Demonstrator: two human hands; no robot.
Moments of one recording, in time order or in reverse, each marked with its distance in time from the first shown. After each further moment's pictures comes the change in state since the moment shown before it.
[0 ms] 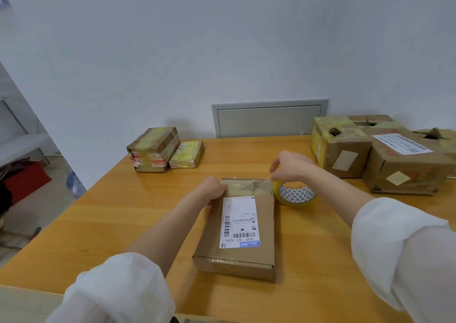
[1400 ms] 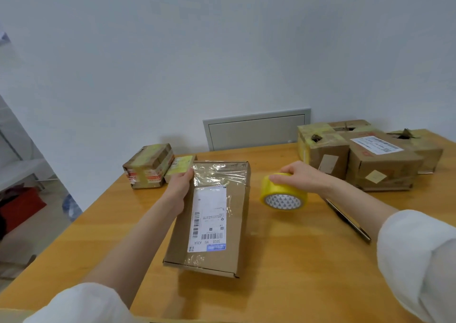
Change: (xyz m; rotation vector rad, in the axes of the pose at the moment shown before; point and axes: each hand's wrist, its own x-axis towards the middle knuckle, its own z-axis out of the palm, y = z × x) left_hand -0.026 -0.011 -0.043 -0.752 0.211 0.044; right_hand -0.043 0.056 -0.008 0.513 -0.020 -0.172
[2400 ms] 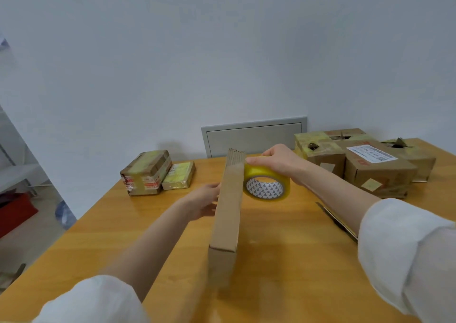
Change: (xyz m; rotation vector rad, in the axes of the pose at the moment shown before) left_hand -0.023 0.011 0.032 0.214 -0.431 -0.070; right_hand 0.009 -0.070 -0.003 0.134 0.187 -0.021
